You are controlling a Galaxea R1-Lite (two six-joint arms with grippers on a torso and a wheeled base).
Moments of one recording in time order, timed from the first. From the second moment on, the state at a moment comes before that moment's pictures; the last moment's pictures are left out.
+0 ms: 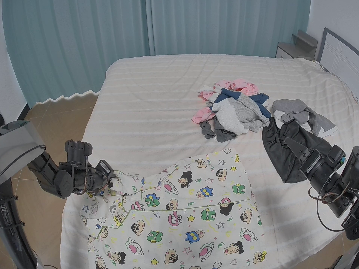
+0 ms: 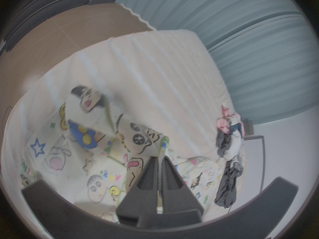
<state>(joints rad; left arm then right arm) -0.12 2.11 -0.77 -0.64 -0.18 -0.98 0.43 1.52 -0.17 -1.31 -0.23 0.71</state>
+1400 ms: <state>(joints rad) 0.02 2.43 -1.15 -1.02 -0.02 -0.58 0.43 1.52 -0.17 -1.31 -0.23 0.71</state>
